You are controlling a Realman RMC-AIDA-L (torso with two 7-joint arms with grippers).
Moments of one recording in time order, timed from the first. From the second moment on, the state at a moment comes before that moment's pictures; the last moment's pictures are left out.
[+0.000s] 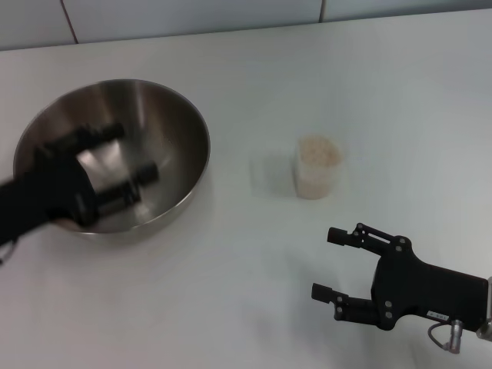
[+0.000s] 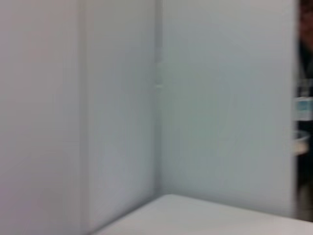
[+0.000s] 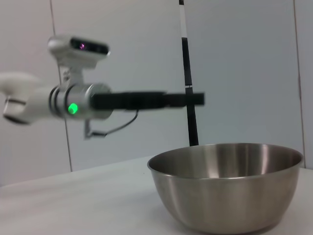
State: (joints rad) left arm -0.16 -2.07 1.22 0.88 1.31 1.44 -1.15; right arm 0.28 2.08 -0.41 -0.20 -2.09 -1.70 0.57
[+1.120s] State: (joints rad) left arm -0.46 -2.06 1.05 1.15 2.35 1.07 -2.26; right arm 0.28 2.08 -0.41 -0.20 -2.09 -1.70 0.58
